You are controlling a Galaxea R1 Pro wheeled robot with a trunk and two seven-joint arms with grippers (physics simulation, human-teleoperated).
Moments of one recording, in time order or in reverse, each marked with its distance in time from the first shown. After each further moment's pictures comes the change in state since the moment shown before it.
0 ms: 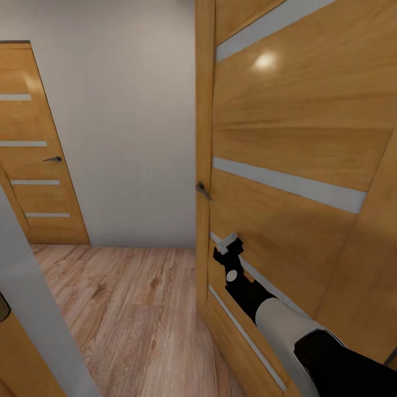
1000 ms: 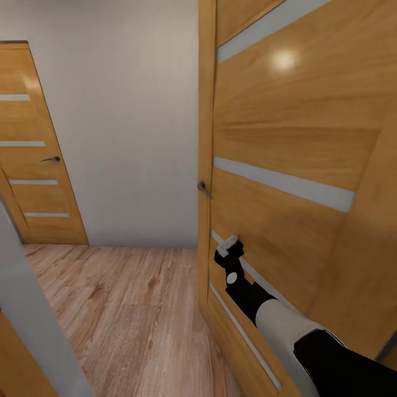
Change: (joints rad) left arm 0.000 0.002 0.001 0.000 0.002 0.000 0.000; right arm 0.001 0.000 0.009 0.028 0.001 0.011 -0.011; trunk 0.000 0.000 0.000
